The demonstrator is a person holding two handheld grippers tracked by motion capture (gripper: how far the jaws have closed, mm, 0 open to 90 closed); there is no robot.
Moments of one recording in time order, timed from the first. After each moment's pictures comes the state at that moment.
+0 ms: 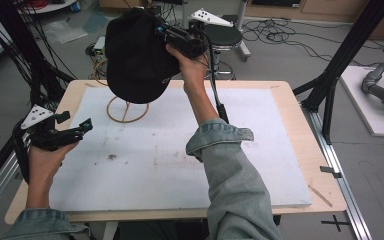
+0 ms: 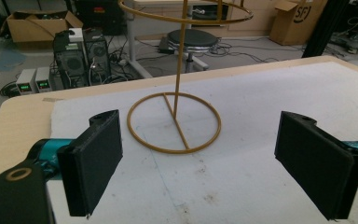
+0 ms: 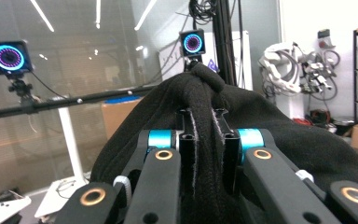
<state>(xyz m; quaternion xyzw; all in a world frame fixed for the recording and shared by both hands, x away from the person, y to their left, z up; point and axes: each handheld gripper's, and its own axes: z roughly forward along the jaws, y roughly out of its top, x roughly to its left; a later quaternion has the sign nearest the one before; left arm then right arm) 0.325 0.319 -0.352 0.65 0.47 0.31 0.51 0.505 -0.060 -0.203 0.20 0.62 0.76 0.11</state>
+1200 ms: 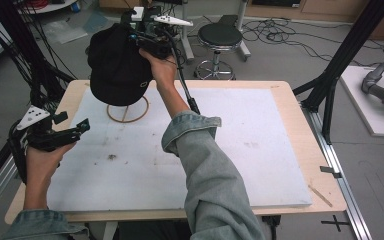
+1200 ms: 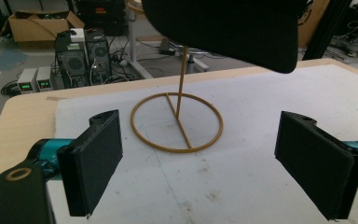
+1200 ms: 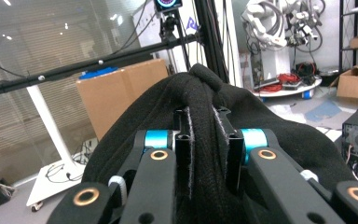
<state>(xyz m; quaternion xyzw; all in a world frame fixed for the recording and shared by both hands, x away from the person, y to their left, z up) 0.323 0.326 -0.352 0.64 0.47 0.31 0.52 0.548 0.021 -0.235 0.27 0.66 0.69 0.09</state>
